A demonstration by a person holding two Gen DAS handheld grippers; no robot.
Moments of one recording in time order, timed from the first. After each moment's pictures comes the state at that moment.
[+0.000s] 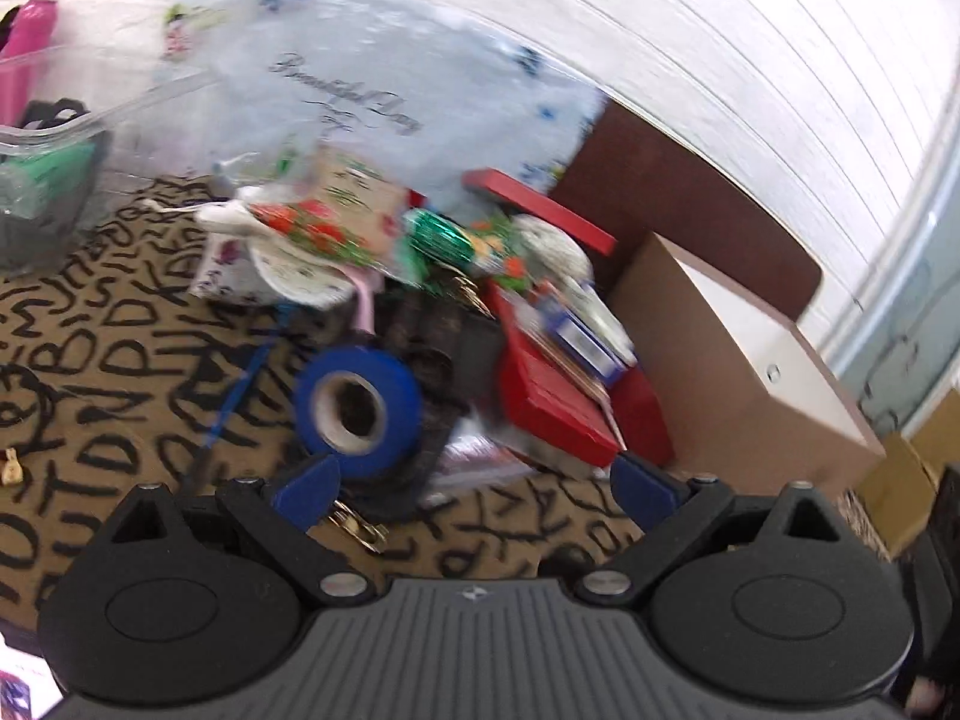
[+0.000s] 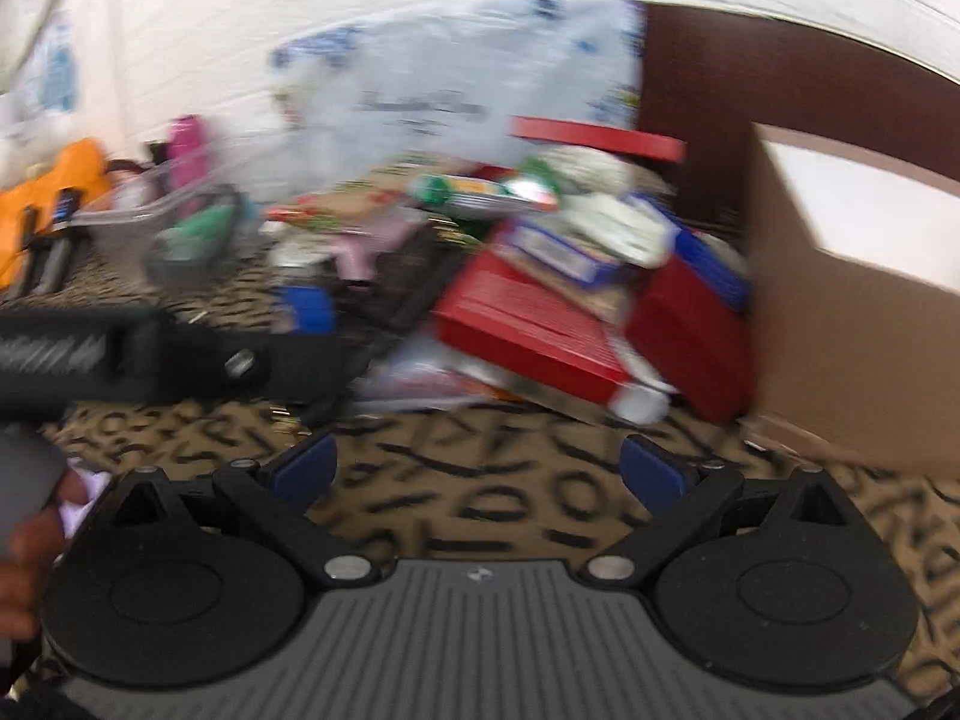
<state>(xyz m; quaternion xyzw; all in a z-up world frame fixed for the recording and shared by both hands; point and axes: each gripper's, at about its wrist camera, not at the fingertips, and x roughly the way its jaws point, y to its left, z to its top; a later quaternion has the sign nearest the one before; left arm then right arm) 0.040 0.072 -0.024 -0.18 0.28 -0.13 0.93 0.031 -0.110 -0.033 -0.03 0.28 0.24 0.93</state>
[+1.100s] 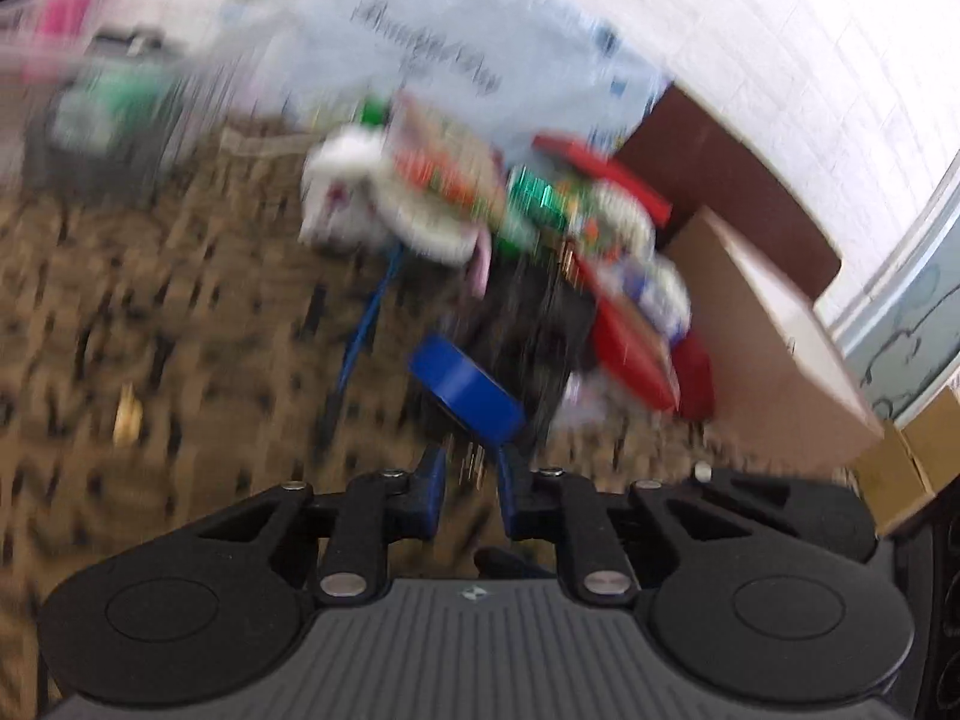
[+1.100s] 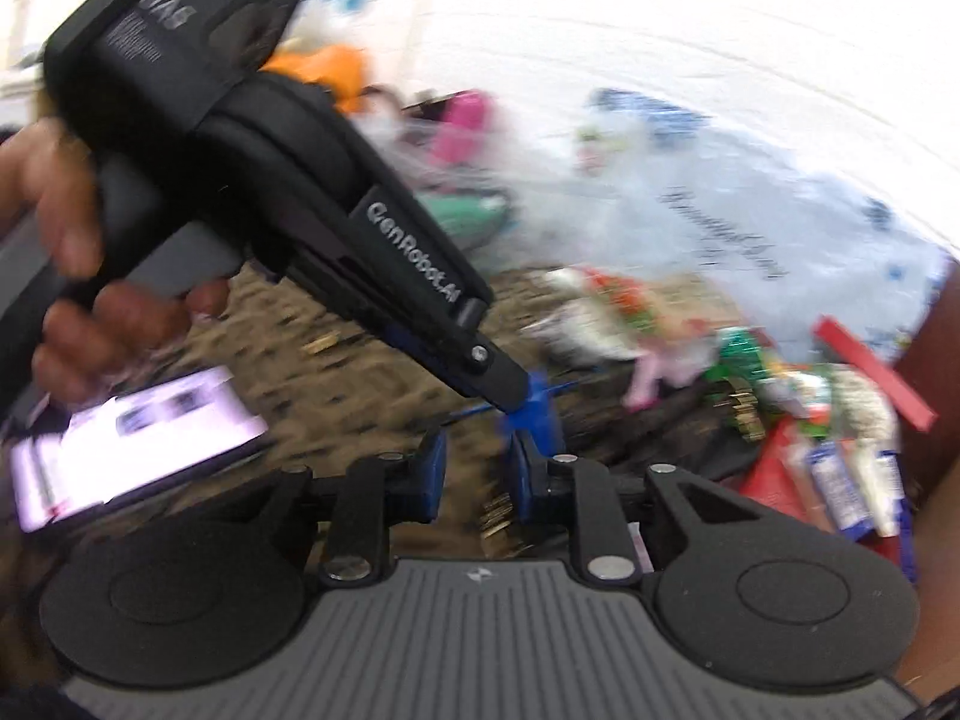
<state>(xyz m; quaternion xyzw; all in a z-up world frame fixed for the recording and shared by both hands) 0.015 0.137 -0.036 -0.20 0.36 -0.13 0.90 -0.014 -0.016 -0.037 -0.24 0.18 0.43 0.85</state>
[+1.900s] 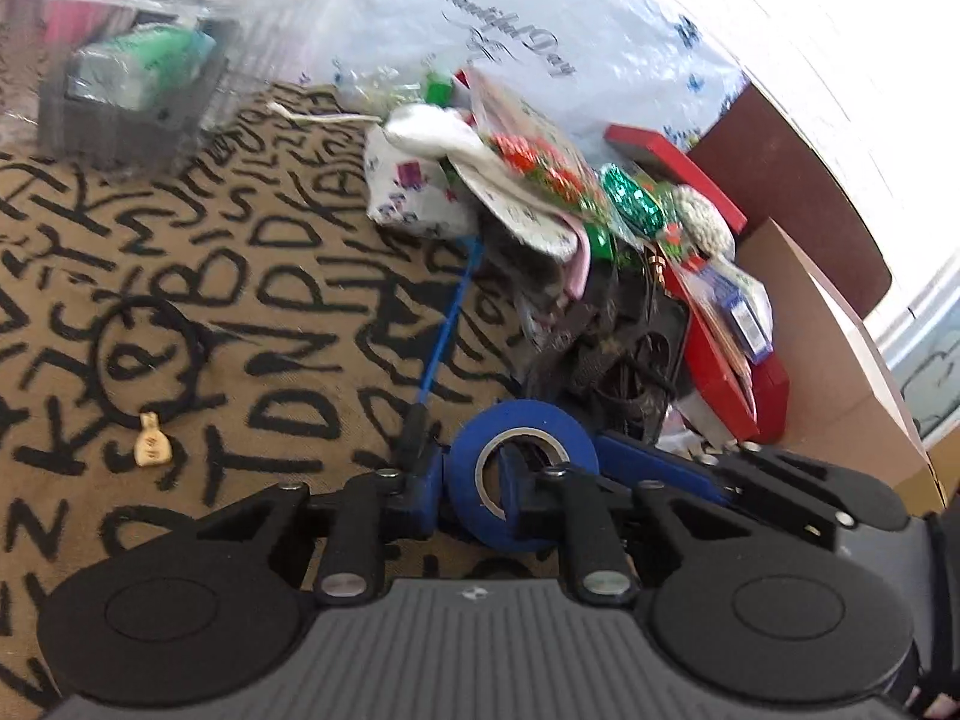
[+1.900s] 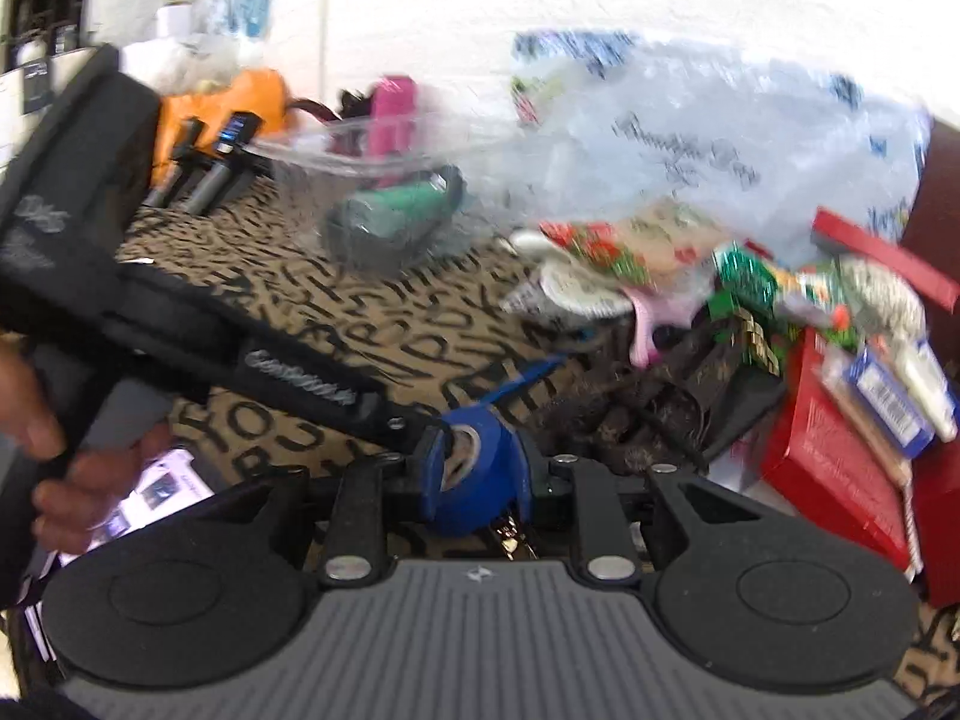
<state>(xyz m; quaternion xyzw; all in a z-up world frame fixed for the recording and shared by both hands) 0.058 0.159 -0.064 -0.21 0.37 -0.11 0.90 0.042 -0.004 -0.044 -0.11 0.26 0.36 0.89</state>
